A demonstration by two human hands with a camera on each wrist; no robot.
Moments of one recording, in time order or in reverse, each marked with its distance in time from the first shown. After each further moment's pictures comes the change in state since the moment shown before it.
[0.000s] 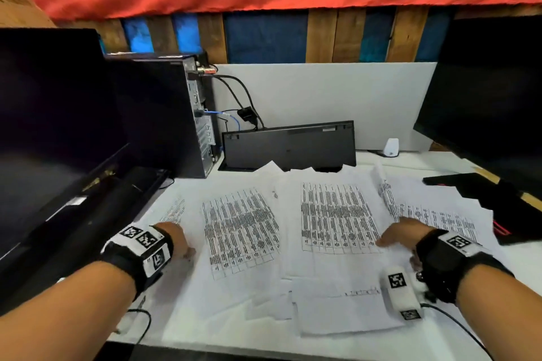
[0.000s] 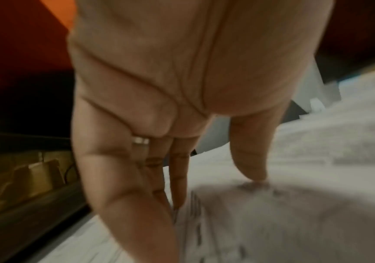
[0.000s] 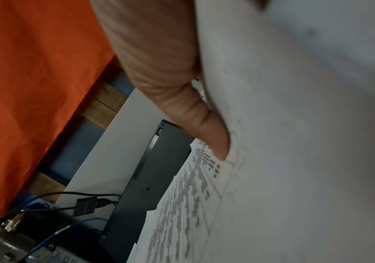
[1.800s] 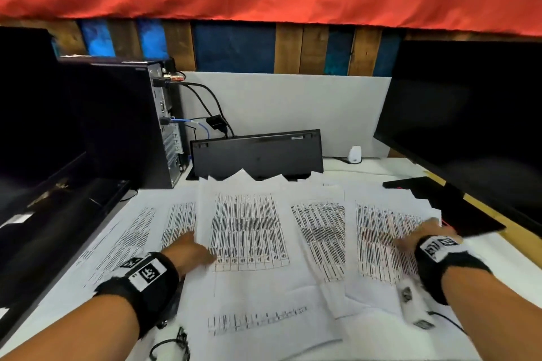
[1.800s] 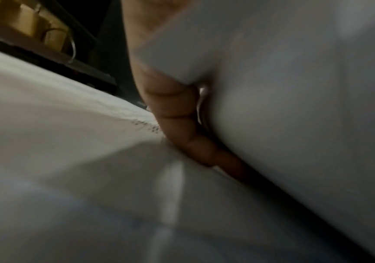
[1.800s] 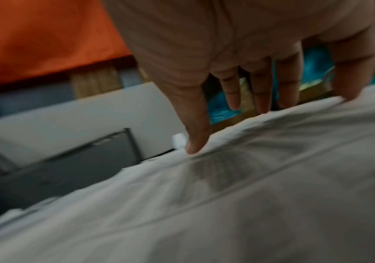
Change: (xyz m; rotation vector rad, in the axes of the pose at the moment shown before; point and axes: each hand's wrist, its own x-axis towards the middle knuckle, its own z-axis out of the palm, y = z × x) left_hand 0.011 0.062 0.026 -1.035 -0.159 0.137; right_hand 0.001 0.056 -0.050 -0.261 0.427 0.275
